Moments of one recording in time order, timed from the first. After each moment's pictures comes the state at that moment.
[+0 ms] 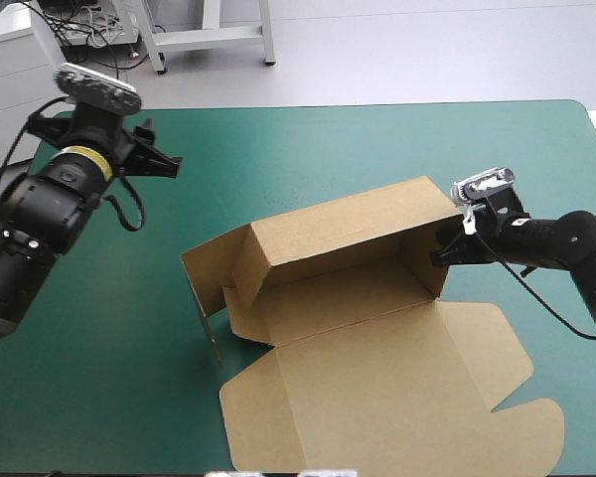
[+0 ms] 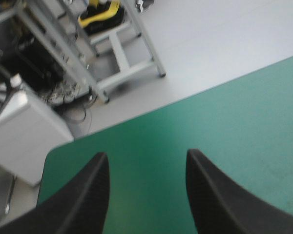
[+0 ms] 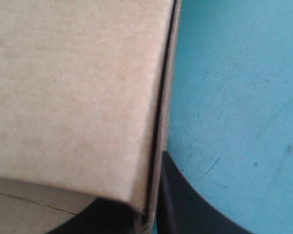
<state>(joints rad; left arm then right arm) -0.41 1.26 -1.42 0.53 0.68 -0.22 0.01 1.31 -0.99 0.70 0.74 -0.88</state>
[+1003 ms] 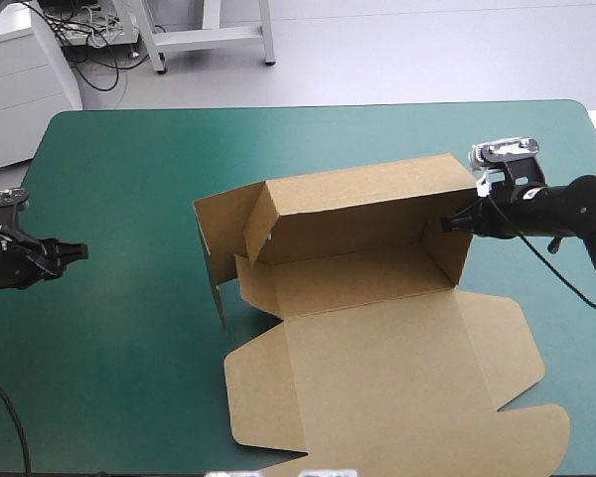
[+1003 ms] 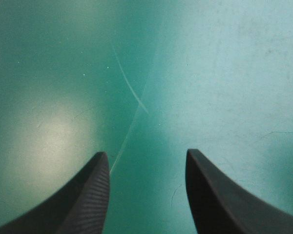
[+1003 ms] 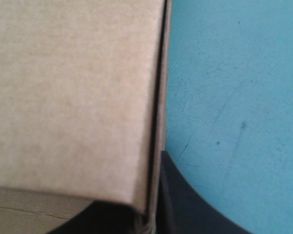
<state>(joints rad) 0.31 1.26 -1.12 -0.09 0.98 0.14 0.01 1.33 -1.22 0.43 0.88 -0.46</state>
